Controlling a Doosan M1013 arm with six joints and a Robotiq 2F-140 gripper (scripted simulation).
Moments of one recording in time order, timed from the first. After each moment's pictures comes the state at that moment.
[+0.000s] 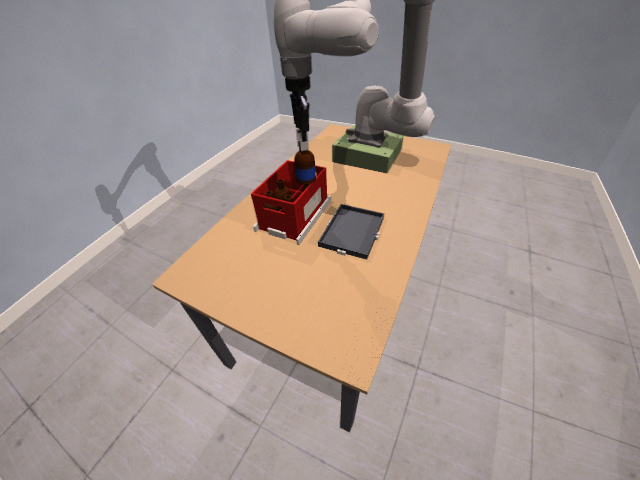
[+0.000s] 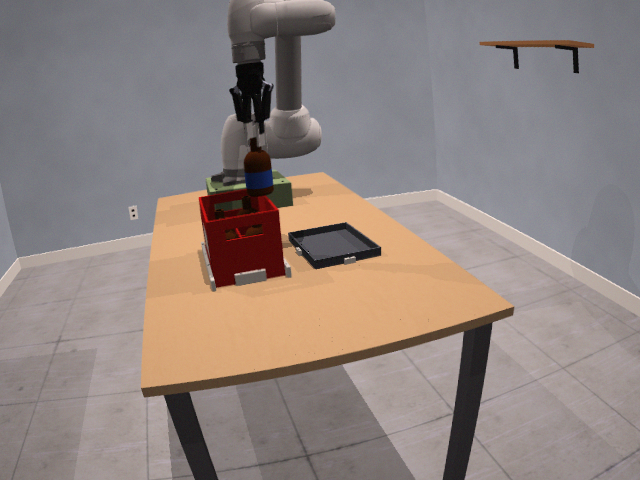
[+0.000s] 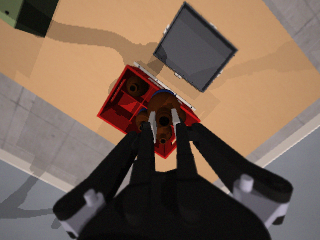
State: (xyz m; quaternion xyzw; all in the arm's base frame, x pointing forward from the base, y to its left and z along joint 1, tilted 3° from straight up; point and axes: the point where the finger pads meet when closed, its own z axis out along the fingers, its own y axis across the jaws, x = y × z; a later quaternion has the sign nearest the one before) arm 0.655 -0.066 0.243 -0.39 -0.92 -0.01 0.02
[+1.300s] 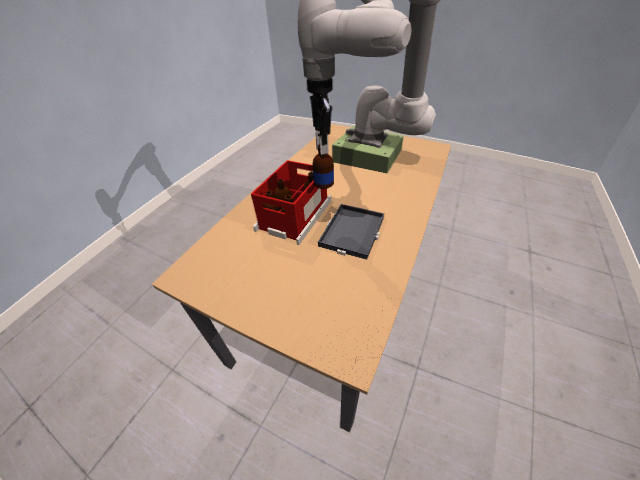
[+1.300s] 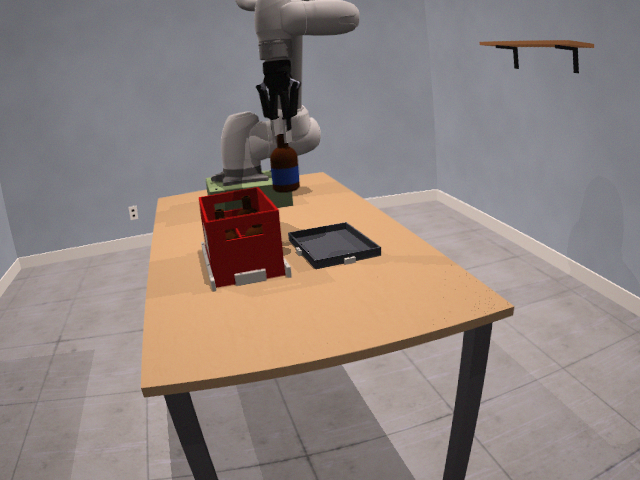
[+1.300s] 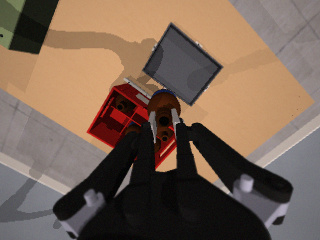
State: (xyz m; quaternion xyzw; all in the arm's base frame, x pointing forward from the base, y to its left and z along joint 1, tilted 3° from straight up) arm 0.658 0.007 0.246 -0.39 -0.92 -0.01 0.02
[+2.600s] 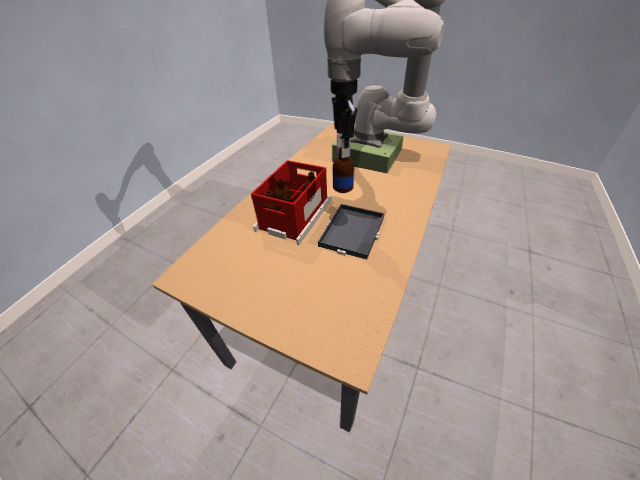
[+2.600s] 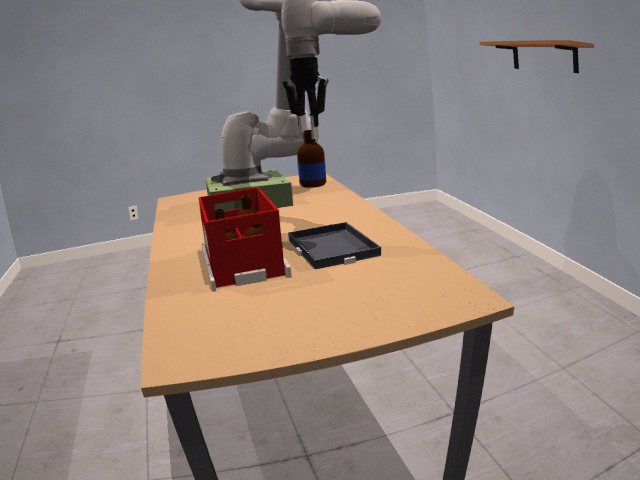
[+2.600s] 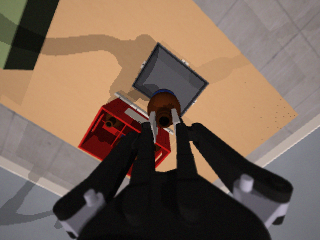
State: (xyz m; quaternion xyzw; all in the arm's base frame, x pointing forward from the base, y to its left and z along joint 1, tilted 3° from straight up) arm 0.659 0.082 0.250 -0.39 -0.92 -0.01 0.02
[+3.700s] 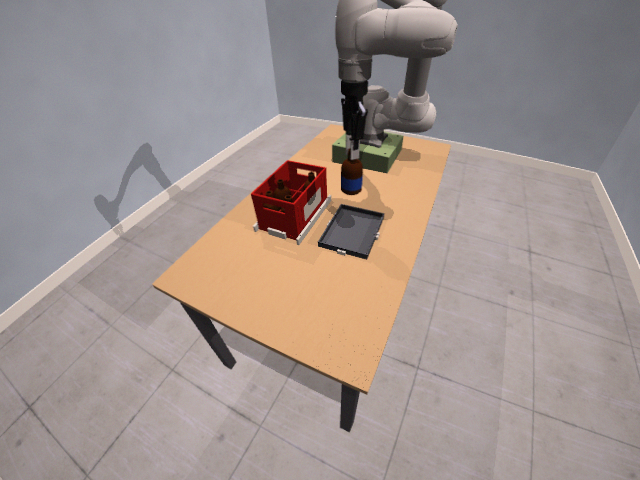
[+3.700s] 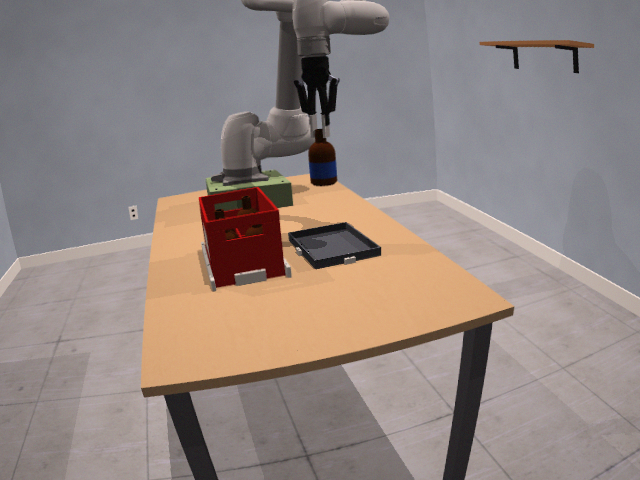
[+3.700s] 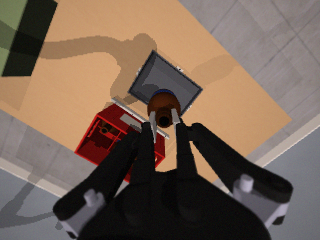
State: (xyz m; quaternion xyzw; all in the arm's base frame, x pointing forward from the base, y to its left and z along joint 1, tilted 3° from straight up) arm 0.661 0.114 0.251 -0.39 -0.92 -0.01 0.02
